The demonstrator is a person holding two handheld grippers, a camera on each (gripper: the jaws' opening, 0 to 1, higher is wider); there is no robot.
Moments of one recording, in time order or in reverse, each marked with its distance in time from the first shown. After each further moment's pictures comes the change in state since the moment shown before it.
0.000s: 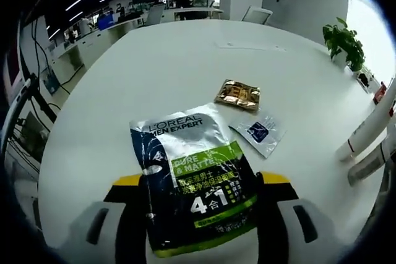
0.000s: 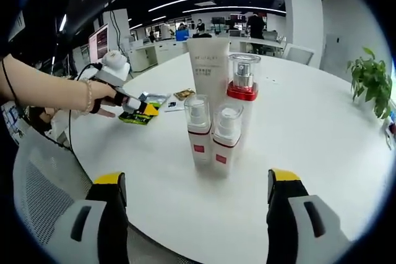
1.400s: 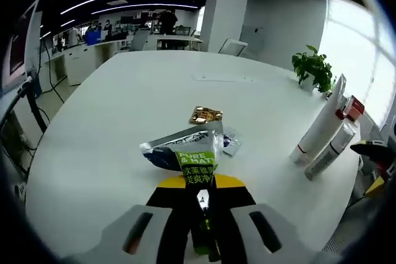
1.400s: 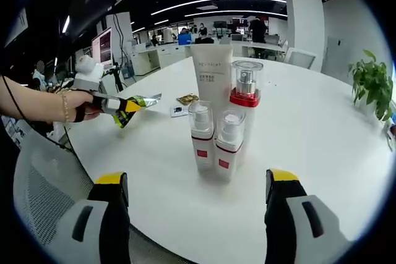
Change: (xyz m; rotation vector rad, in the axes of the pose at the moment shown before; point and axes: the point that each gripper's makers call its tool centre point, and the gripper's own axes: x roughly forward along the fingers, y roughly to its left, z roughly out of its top) left arm -0.062 -0.019 0.001 -0.031 -0.210 -0.215; right arm -0.001 0.003 0.007 -0.004 -0.036 0.018
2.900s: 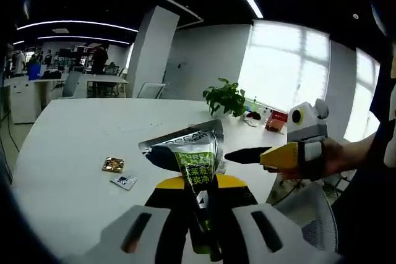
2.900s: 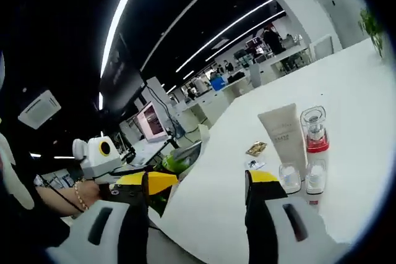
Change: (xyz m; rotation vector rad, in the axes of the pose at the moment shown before) left arm -0.141 -0.163 0.048 0.159 -0.253 -0.534; right arm -0.022 0.088 0.116 0.377 -0.361 0.409
